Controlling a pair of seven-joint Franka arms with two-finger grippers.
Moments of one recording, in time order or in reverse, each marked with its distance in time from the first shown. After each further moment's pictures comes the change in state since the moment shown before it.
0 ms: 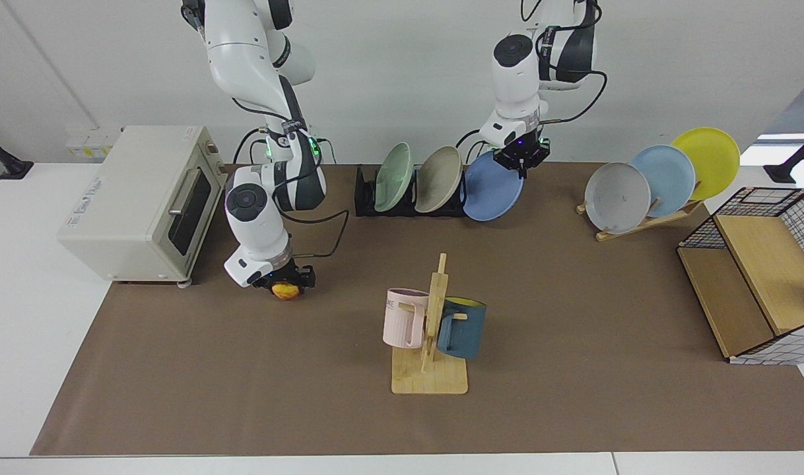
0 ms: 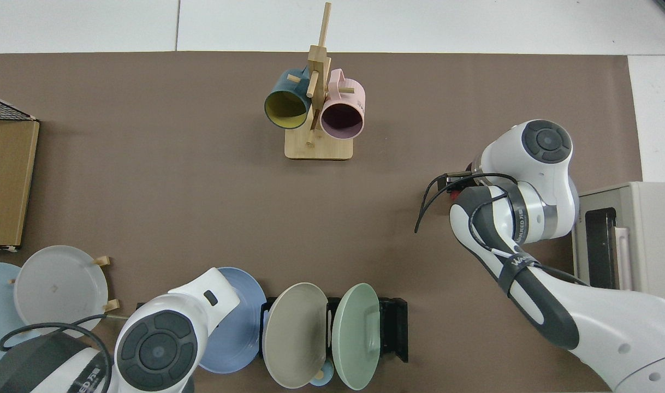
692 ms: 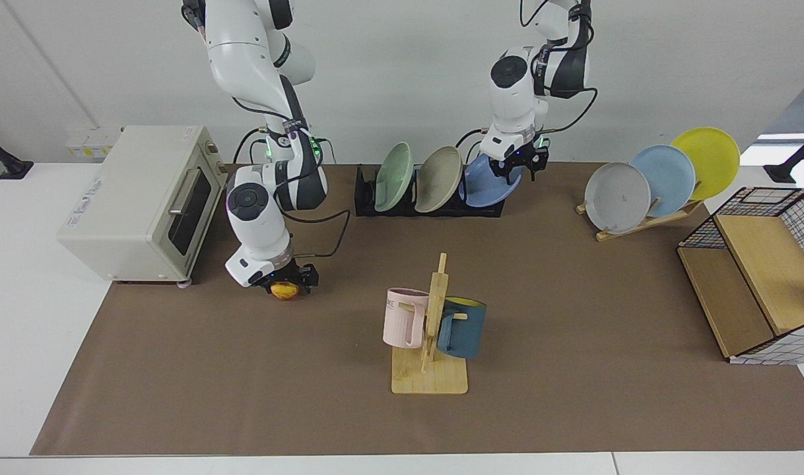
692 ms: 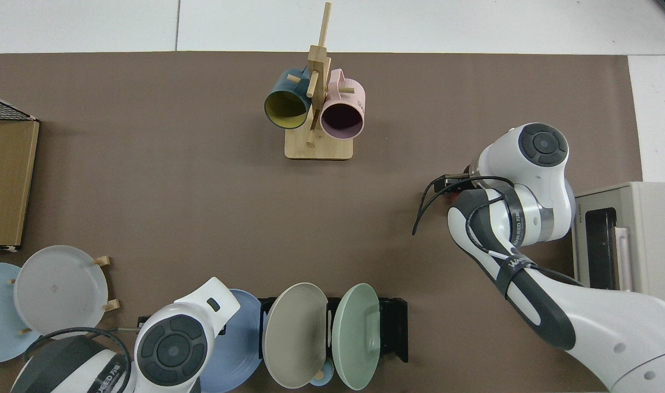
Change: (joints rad) left arm -0.002 -0.001 -0.011 -0.118 -0.009 0.069 -0.089; right arm 0.003 0.003 0.003 -0.029 0.001 0.029 0.003
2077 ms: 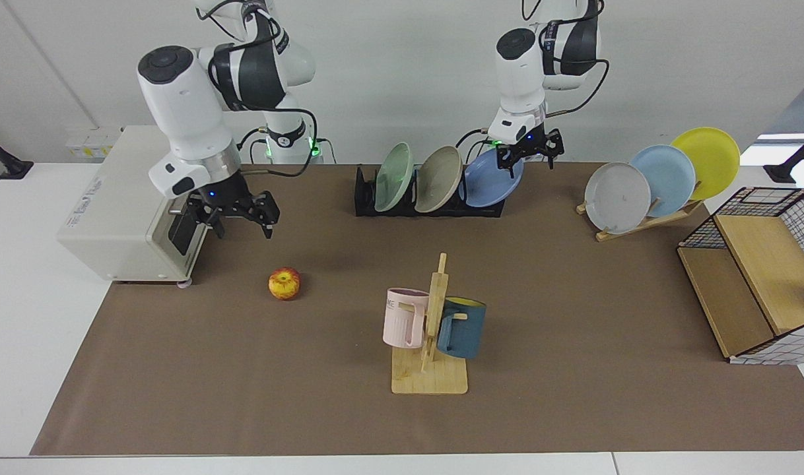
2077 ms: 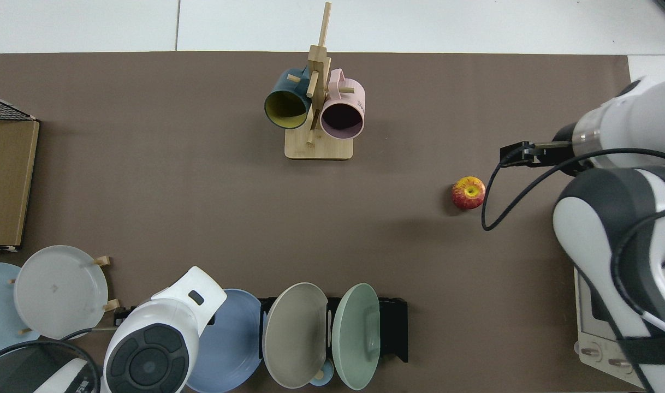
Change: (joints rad) left arm 0.014 -0.043 0.015 0.086 0.058 -0.050 -0.044; right arm -0.046 -0.266 0.000 0.199 0.003 -0.336 -0.013
